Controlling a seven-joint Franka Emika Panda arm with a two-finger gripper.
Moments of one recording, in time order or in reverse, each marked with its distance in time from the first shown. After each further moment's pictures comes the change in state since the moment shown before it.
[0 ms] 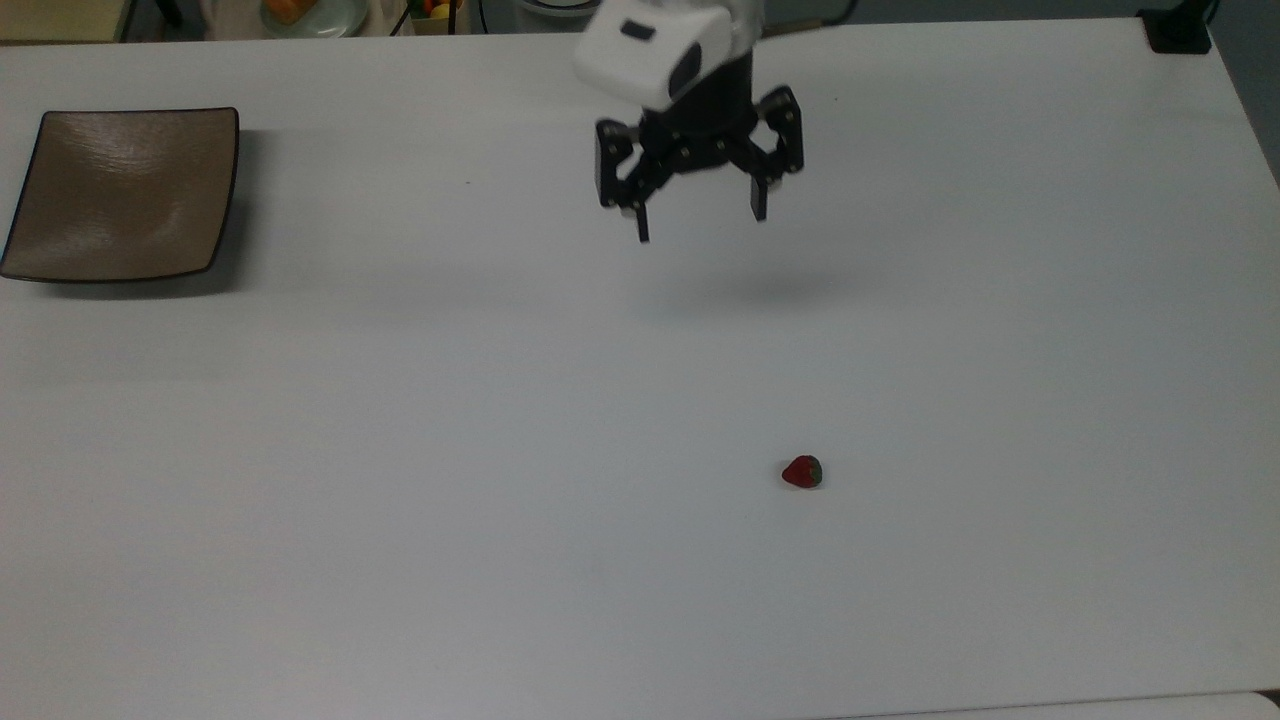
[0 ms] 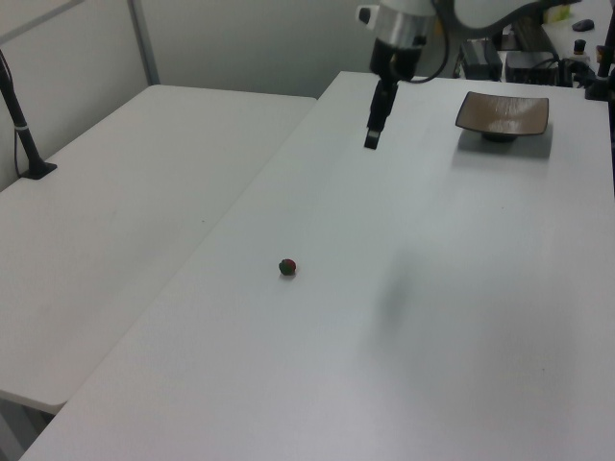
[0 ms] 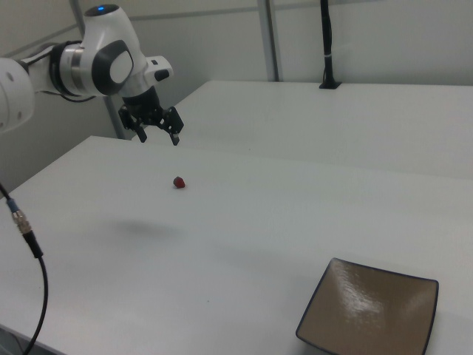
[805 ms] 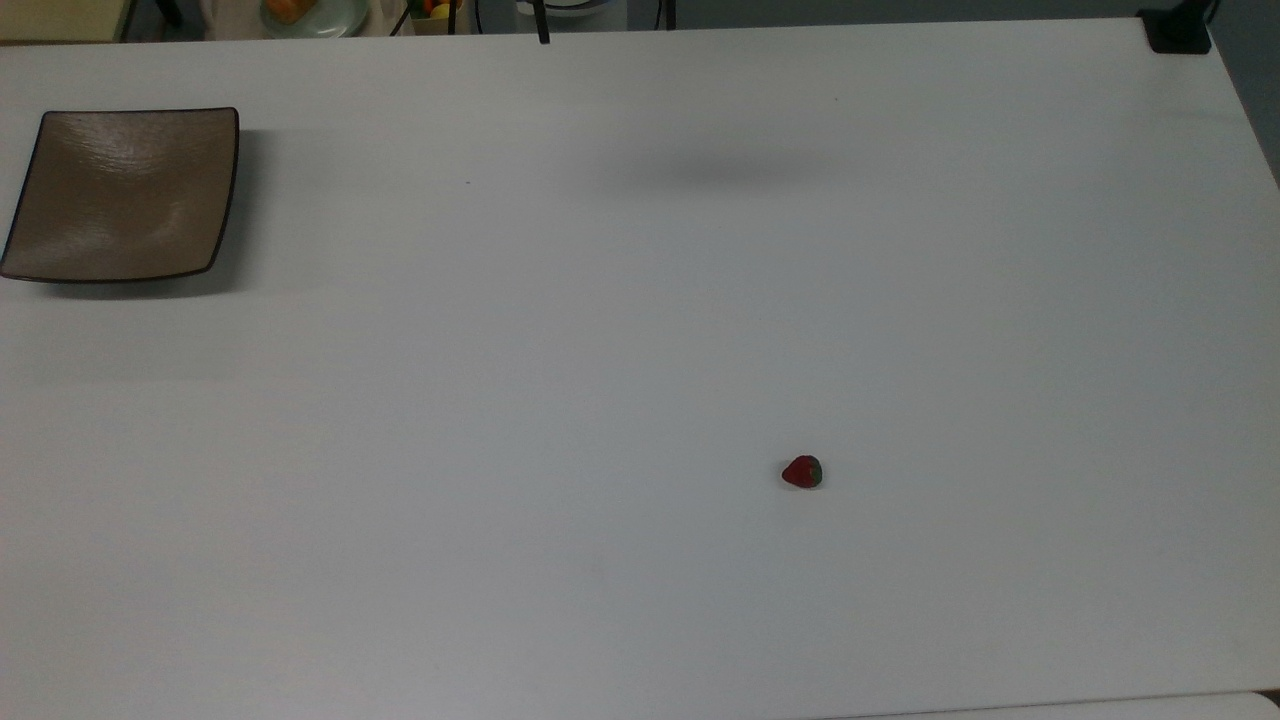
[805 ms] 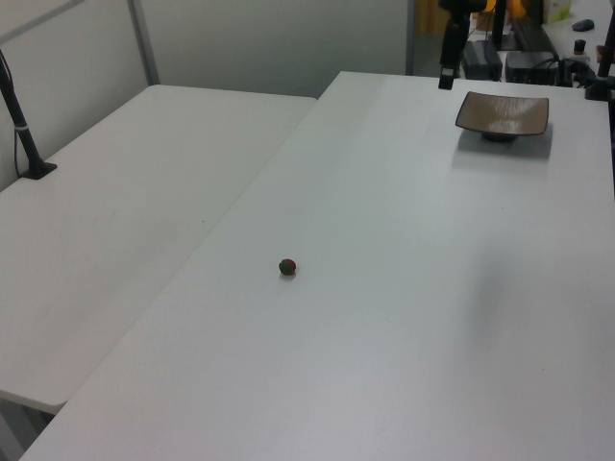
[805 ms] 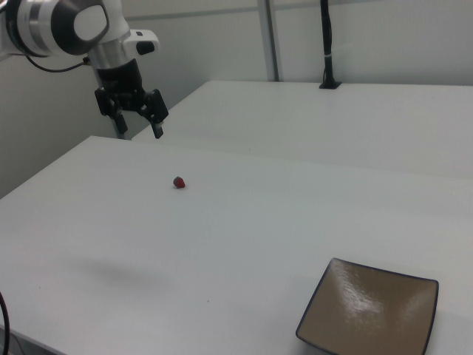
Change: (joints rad) arm -0.075 -0.273 -0.015 -0.080 -0.002 -0.331 -0.005
